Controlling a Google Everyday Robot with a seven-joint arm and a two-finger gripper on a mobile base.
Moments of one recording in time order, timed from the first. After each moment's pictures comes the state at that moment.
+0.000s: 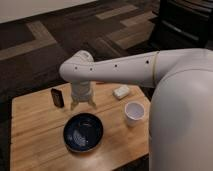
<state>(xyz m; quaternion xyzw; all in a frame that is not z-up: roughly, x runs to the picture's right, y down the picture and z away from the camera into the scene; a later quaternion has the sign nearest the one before) -0.105 0.102 0.703 -0.26 0.23 0.64 0.68</state>
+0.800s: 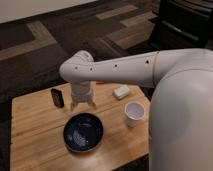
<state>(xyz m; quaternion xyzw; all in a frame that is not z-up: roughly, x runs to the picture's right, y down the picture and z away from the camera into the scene) -0.101 0.106 0.703 -0.27 0.25 0.65 0.67</state>
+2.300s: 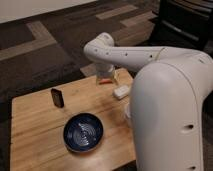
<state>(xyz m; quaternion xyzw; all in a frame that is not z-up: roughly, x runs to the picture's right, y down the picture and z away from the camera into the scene) 0.009 -0.024 0.799 -0.13 0.25 0.70 0.66</state>
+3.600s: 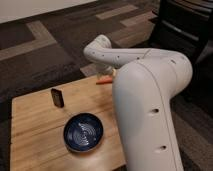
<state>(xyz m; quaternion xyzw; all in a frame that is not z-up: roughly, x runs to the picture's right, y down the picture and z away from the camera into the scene) 0.001 -0.065 0.887 -0.06 0.23 0.75 0.61</state>
